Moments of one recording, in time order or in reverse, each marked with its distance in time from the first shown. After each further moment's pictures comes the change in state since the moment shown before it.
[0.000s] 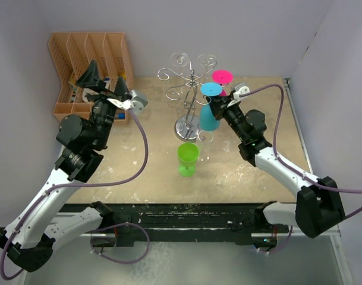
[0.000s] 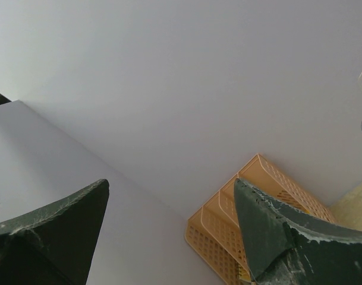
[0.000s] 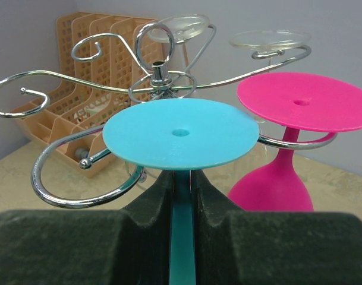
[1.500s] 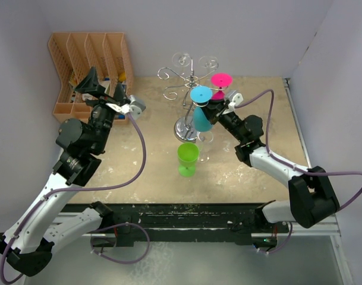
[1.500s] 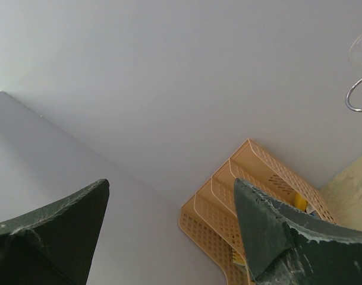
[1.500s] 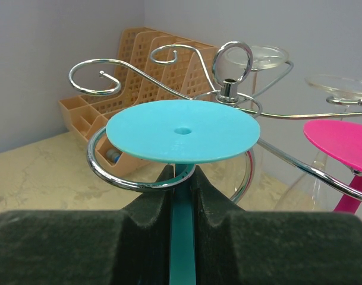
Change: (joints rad) left arm 0.019 -0.051 -0.047 -0.056 0.002 -0.022; right arm 0.011 0.097 -0.057 0.291 -0.229 -0.050
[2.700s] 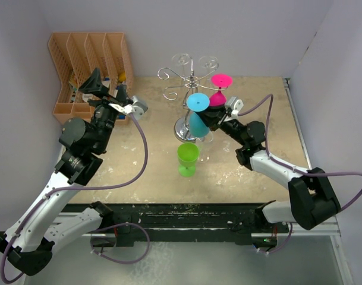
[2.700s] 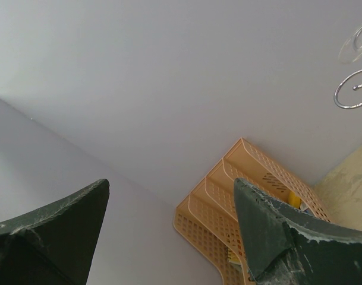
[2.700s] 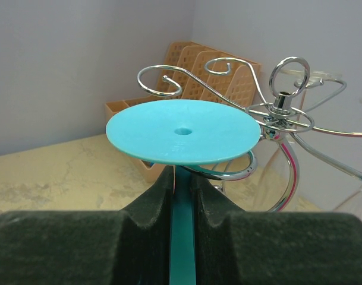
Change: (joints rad) left arm 0.001 0.008 -0.013 -0.004 0.013 -0.008; right arm 0.000 -0.016 -0.061 0.125 -0.159 0.059
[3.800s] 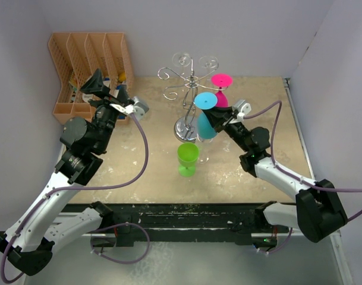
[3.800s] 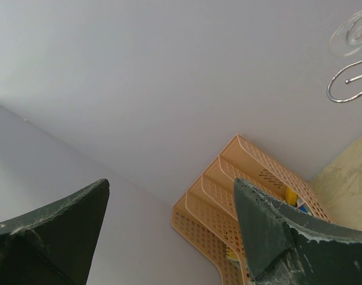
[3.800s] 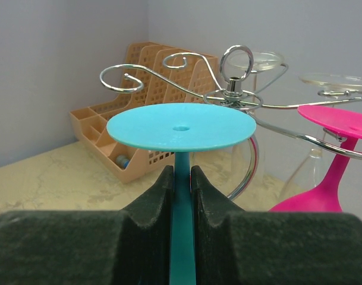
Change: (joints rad) left arm 0.000 0.002 0.000 -0.024 0.004 -0.001; right arm 0.002 -0.115 -0.072 -0.054 0.181 -0.013
